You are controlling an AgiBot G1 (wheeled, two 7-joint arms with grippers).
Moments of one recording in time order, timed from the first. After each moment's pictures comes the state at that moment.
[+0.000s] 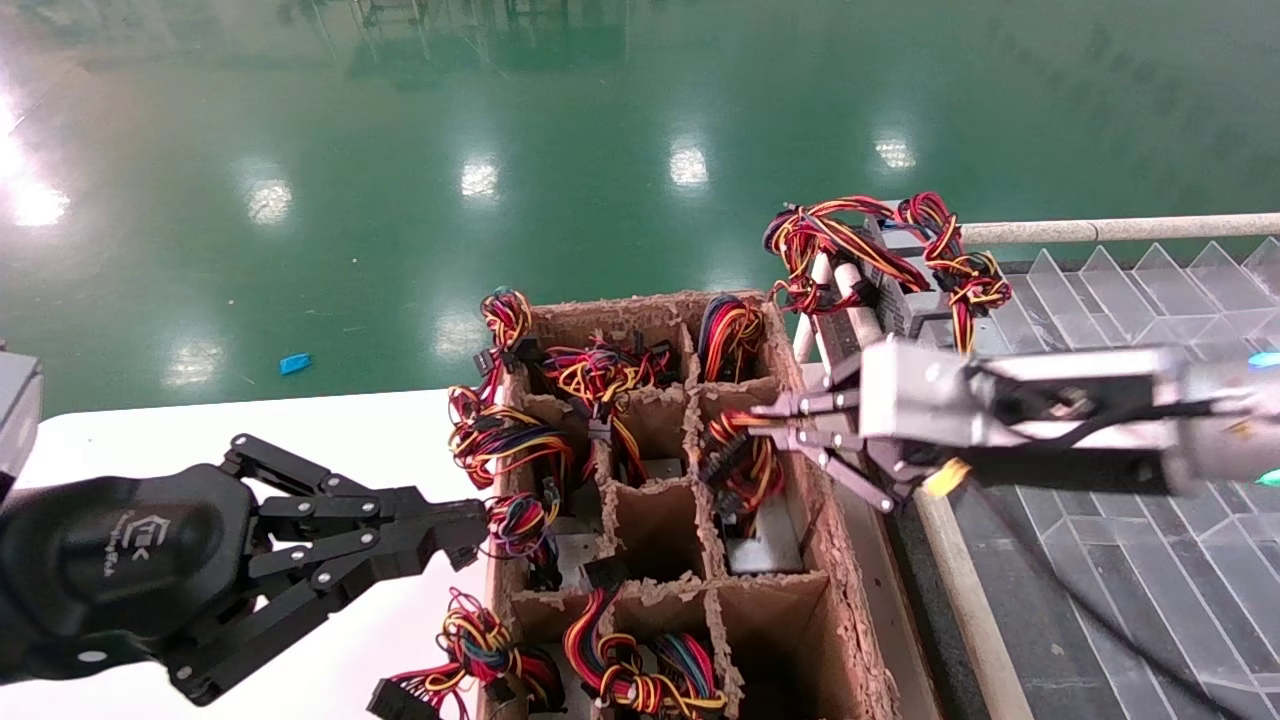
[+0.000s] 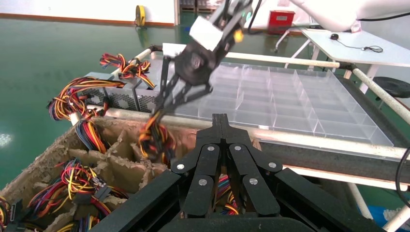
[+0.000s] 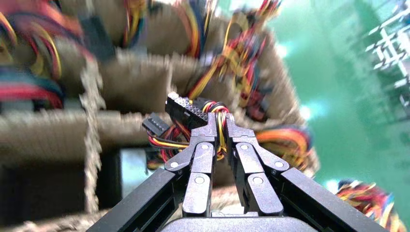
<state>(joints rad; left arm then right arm) -1.11 0.56 0.42 -1.24 0.63 1.43 -0.11 1.46 -0.70 -0.46 1.36 -1.42 -1.33 0.11</state>
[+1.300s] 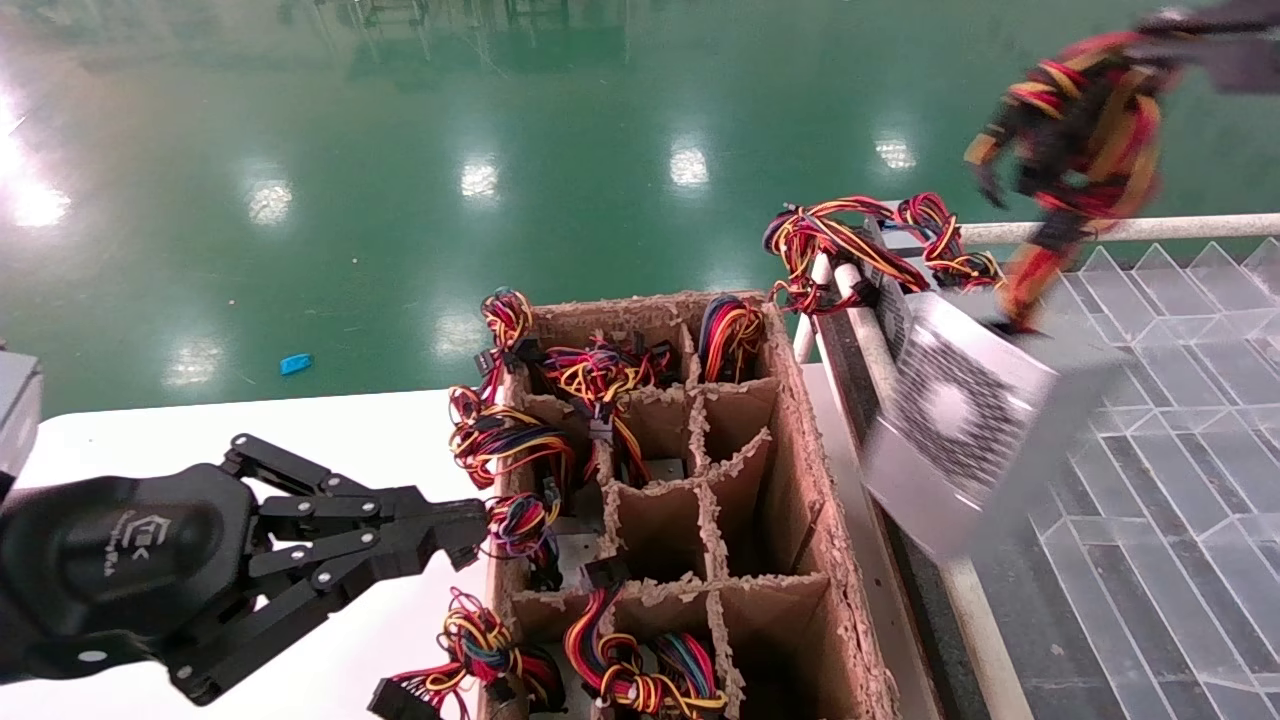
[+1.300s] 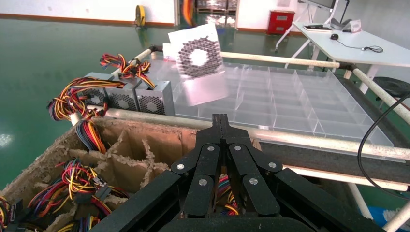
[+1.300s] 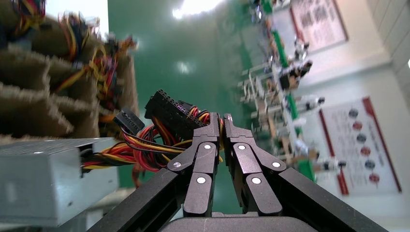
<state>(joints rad) -1.11 0.56 0.42 -1.24 0.63 1.43 -0.11 1.76 -0.36 -0.24 1.36 -1.18 -1.52 -0.07</state>
